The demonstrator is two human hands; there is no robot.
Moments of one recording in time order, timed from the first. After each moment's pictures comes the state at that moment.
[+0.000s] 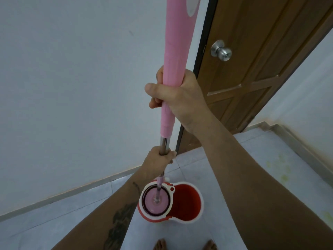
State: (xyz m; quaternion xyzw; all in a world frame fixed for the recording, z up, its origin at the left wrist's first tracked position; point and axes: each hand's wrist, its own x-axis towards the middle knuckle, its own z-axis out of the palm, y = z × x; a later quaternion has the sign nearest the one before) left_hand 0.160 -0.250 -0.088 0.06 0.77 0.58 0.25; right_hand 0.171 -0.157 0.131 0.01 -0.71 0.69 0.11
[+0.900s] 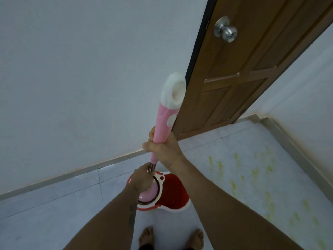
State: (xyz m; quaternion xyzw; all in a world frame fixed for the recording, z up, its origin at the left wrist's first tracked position) left_hand 0.191 -0.270 -0.221 0.04 0.87 0.37 0.32; right_hand 0.200 -0.169 -0.053 -0.15 -0.74 0.65 -0.03
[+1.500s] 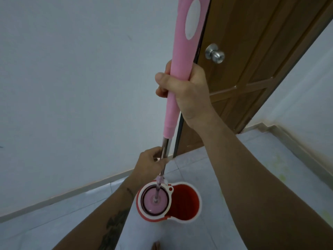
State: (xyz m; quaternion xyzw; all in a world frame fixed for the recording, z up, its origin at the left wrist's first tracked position) left_hand 0.191 -0.266 -0.073 0.14 0.82 0.54 0.15; right_hand 0.193 -0.145 0.145 0.02 -0.68 0.71 0.19
